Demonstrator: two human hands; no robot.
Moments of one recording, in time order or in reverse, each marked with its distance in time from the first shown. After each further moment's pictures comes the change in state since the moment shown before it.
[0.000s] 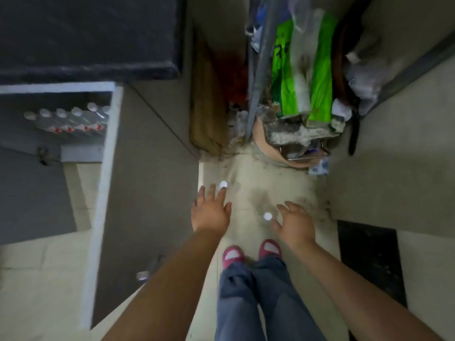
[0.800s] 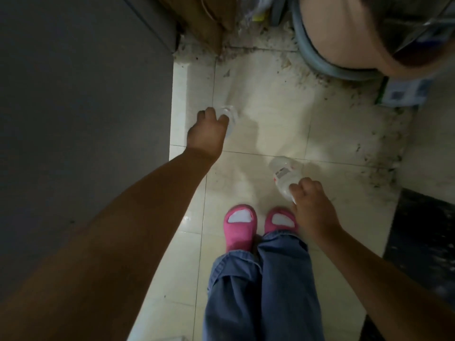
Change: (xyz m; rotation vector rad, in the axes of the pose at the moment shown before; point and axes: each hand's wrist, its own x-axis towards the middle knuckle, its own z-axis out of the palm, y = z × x) left_hand 0.228 -0.044 0.240 0.249 0.042 0.071; right_hand 0.164 0.084 0.256 -0.153 -0.128 -0.206
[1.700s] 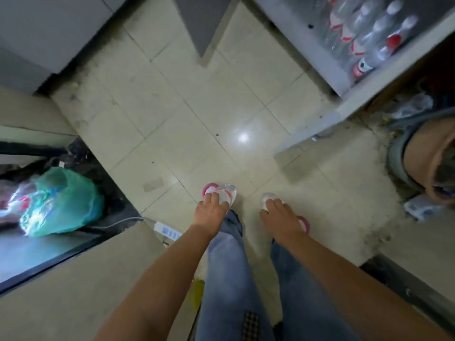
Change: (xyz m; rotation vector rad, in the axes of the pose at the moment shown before) left_hand -0.523 -0.117 -0.041 -0.423 -0.360 -0.438; right_hand -0.296 -0.294 -0.083 -0.788 -0.304 -0.787
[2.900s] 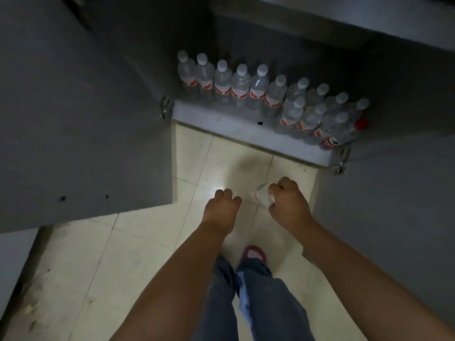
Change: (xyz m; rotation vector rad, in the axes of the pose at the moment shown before) left_hand 0.347 -0.119 -0.350 0.290 0.183 0.437; right_hand 0.296 0.162 -0.285 0.586 0.430 0.693
